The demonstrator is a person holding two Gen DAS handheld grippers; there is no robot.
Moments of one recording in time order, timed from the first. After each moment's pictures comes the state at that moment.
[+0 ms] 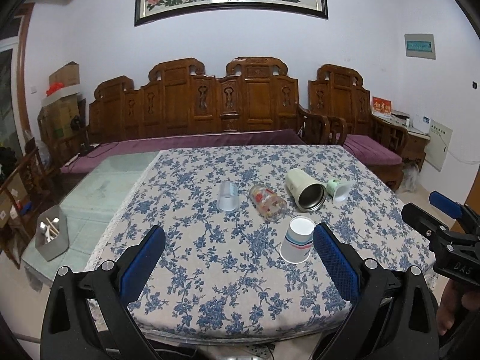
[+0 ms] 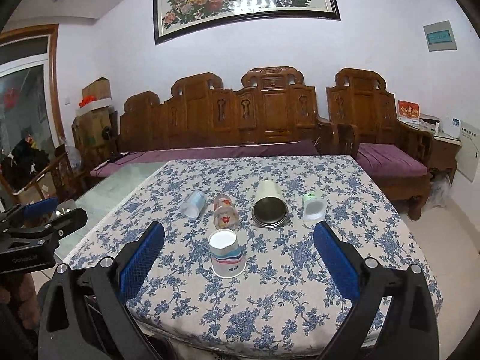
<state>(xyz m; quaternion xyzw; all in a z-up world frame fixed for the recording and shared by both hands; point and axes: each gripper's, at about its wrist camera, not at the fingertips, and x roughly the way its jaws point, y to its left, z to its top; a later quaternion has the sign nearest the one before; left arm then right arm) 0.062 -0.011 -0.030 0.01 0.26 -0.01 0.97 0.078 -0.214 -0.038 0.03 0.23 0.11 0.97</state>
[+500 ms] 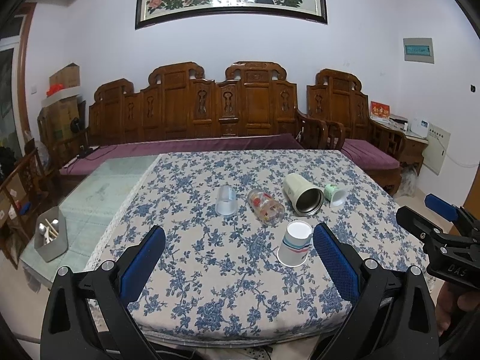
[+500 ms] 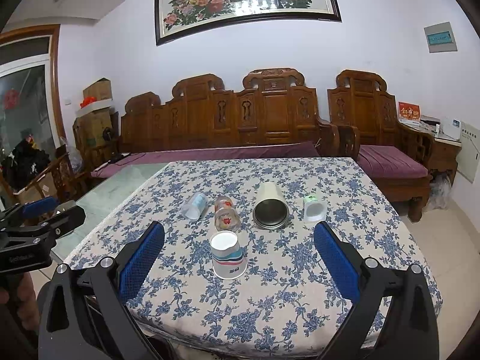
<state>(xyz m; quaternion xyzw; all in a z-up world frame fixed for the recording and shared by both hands) 0.057 -0.012 -0.024 0.01 0.25 -0.01 0.97 0.077 -0.213 -0.037 0.03 0.22 0.11 0.97</state>
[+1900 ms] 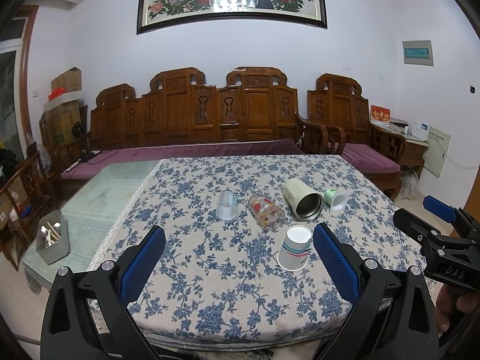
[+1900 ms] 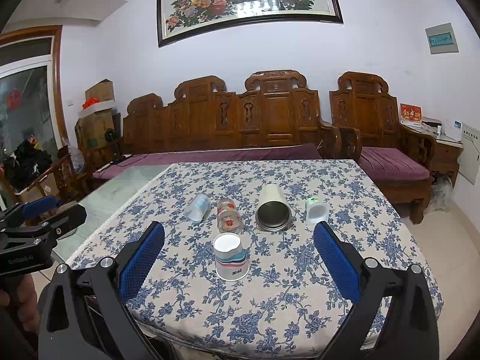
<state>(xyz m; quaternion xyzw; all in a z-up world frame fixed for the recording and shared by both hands) 0.054 -0.014 -0.021 0.01 0.24 -0.01 0.97 0.077 -0.209 -0.032 0.03 0.22 0.11 0.97</state>
